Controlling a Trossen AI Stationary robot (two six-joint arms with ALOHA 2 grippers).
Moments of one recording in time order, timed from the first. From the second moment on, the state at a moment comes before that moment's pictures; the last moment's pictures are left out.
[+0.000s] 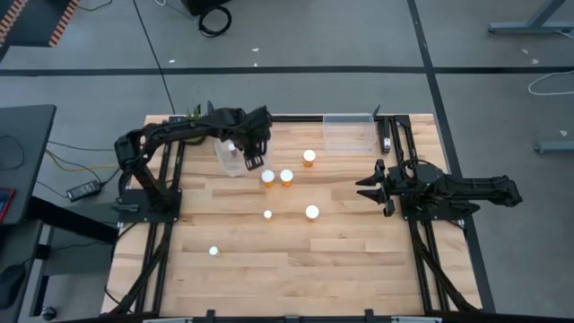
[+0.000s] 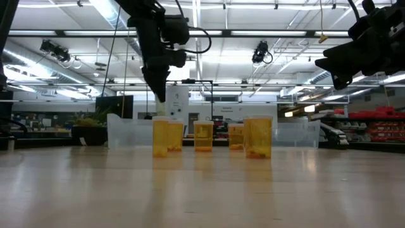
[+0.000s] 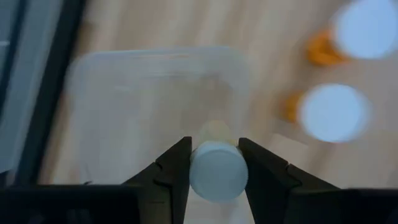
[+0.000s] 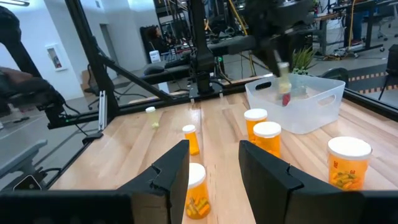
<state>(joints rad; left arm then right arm) 0.45 1.70 1.38 -0.92 -0.11 0.12 -0.04 0.03 0.01 0.01 -0.05 0.19</state>
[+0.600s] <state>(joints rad) 0.60 1.70 1.18 -0.68 -0.12 0.11 -0.04 0.03 0.01 0.01 -0.05 0.19</state>
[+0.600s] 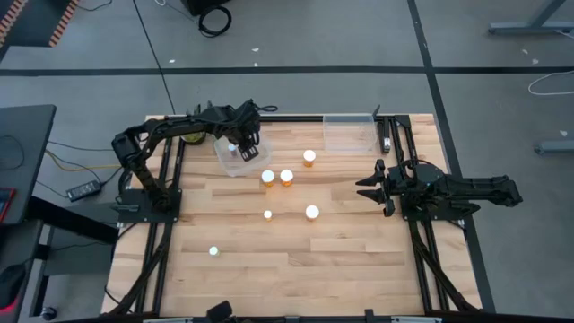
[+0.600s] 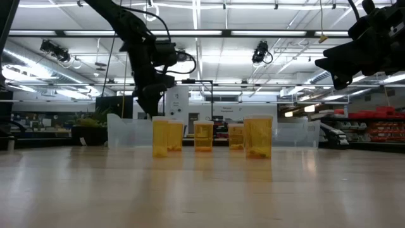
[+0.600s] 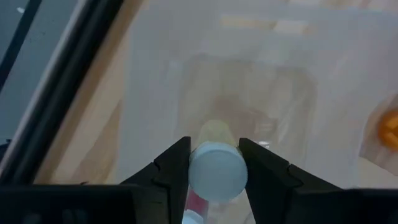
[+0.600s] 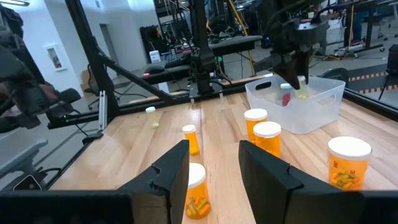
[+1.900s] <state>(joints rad) 0.58 1.77 1.17 -0.63 -0.13 0.08 -0.04 0.04 0.01 0.01 -0.05 0.19</state>
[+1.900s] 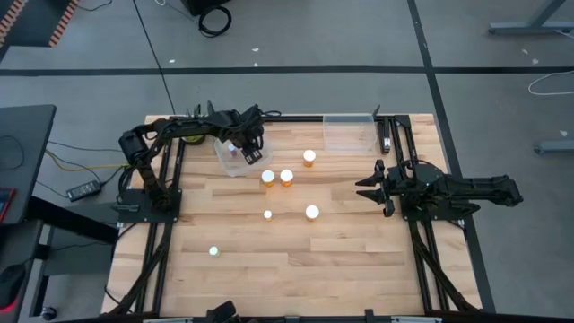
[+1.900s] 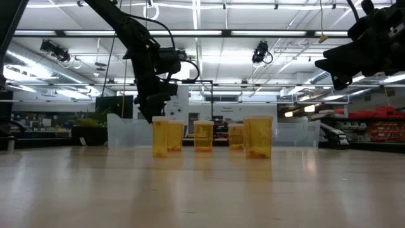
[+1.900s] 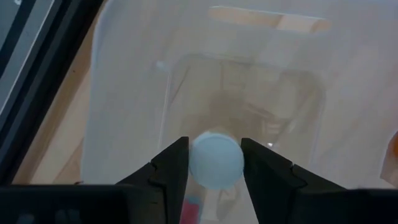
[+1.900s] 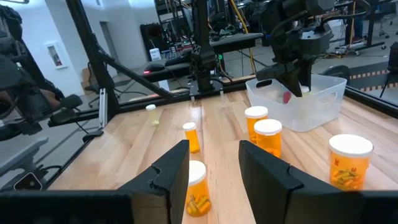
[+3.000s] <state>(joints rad) 0.45 1.76 1.35 -0.80 -0.16 0.15 -0.04 0.04 0.01 0.02 -0.05 0.19</state>
